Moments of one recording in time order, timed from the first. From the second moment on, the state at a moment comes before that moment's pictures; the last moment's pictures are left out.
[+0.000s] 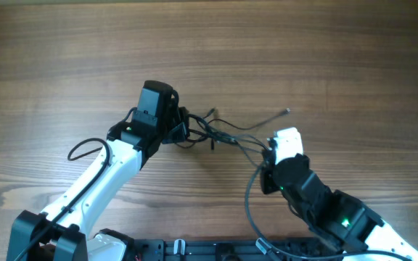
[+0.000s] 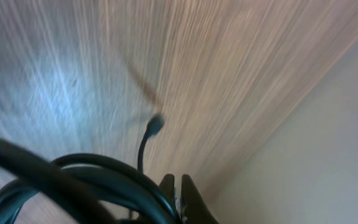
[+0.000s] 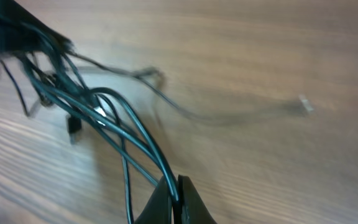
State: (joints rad) left arm -0.37 1.42 0.84 -0.31 0.14 -2.09; right arm 0.84 0.77 0.60 -0.58 0.34 0.49
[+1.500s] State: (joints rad) left arm -0.40 1.42 0.84 -0.31 0.15 -2.09; right arm 0.83 1.49 0.58 0.40 -0.02 0.38
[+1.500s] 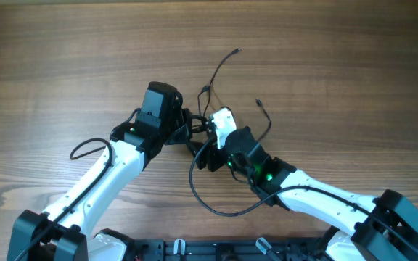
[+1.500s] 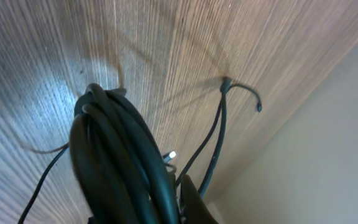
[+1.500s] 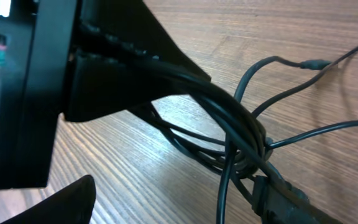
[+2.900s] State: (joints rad) left arm -0.37 1.42 0.84 -0.28 0.30 -2.09; right arm 0.76 1.39 0.60 0.16 -0.03 0.48
